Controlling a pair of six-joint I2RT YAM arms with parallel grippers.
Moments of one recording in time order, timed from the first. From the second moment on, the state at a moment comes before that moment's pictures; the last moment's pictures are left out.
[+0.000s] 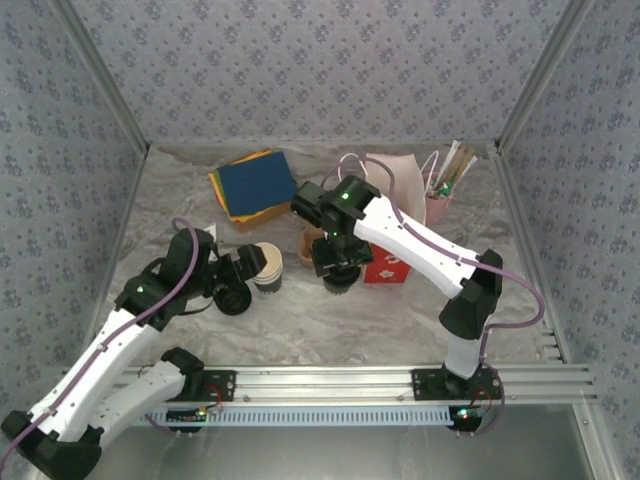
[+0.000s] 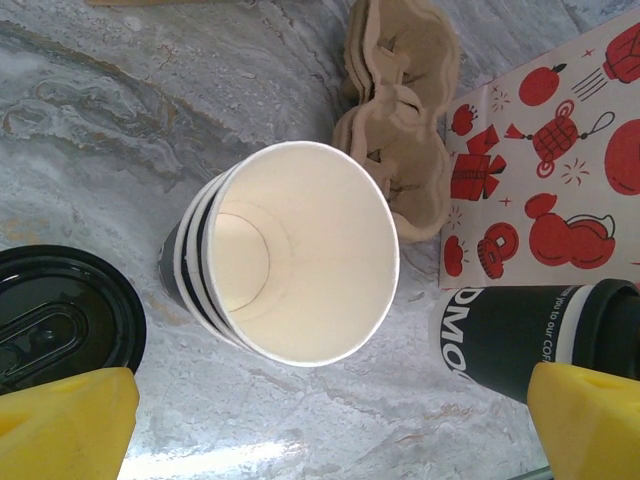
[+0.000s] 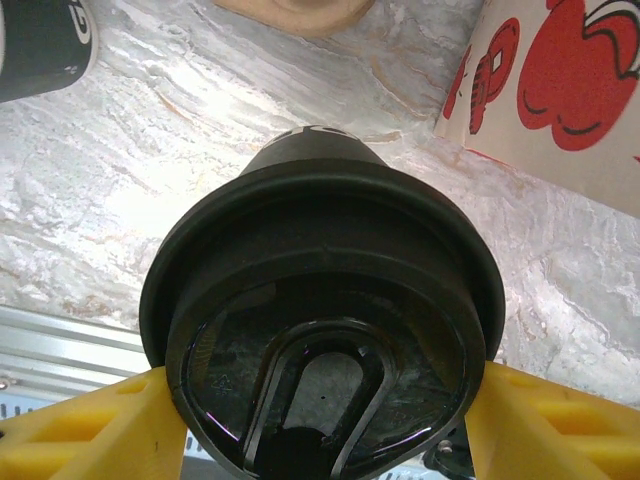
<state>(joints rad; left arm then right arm) -0.55 0.77 0.85 -0.81 0.07 -0.85 0.93 1.82 1.94 -1.62 0.05 0.64</state>
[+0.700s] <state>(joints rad) -0.58 0.82 0.90 -0.79 0.07 -0.83 0.93 1.77 2.26 -1.69 0.09 0.56</state>
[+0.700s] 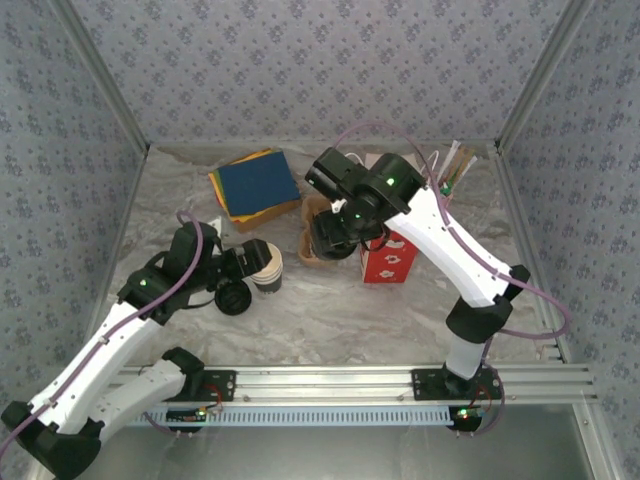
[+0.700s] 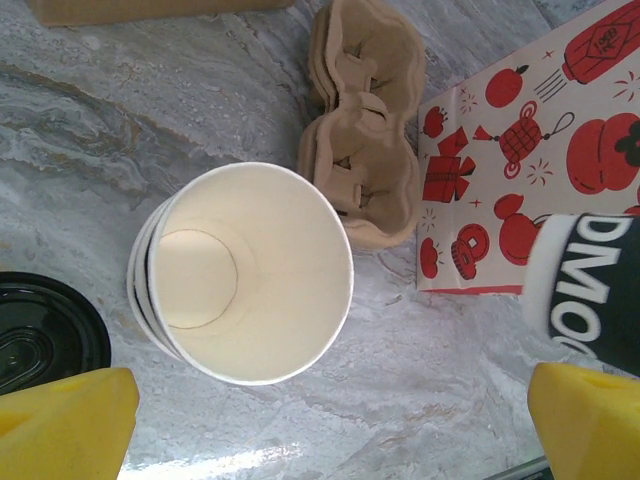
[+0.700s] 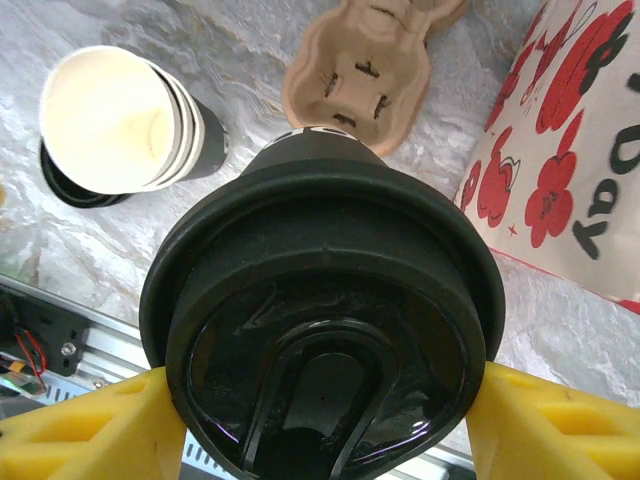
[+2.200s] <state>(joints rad) -0.70 0.98 1.04 -0.76 0.03 -0.83 0.51 1.42 2.10 -1.69 0.07 0.44</state>
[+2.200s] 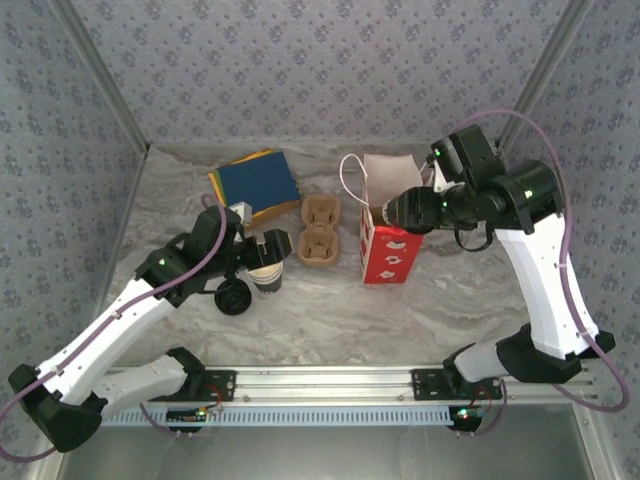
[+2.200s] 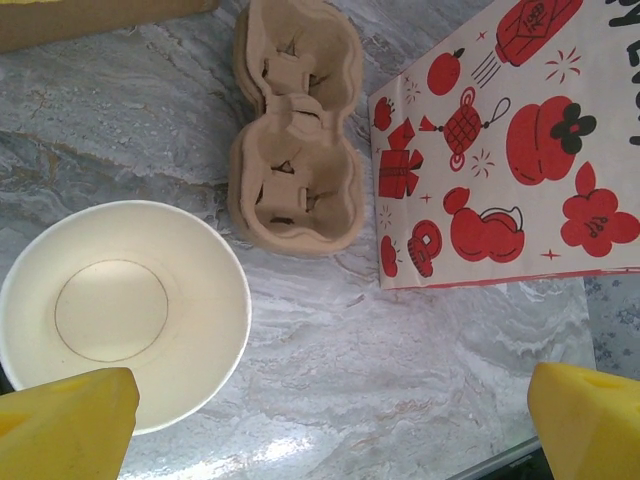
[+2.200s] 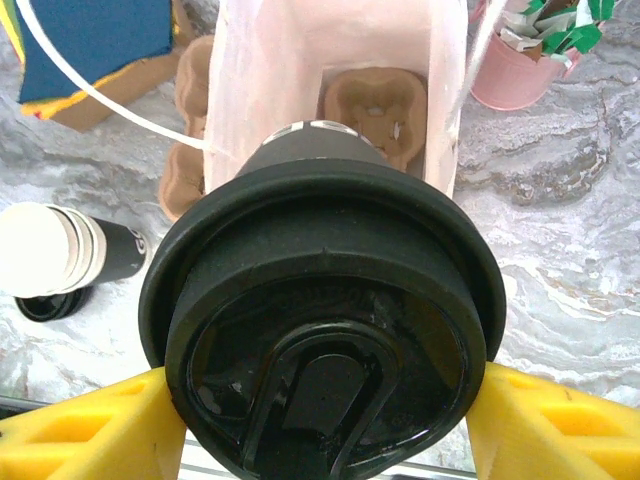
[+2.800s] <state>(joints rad) -0.70 1.00 1.03 -0.71 0.03 -0.80 0.49 1.65 2.22 -1.69 0.09 0.38</state>
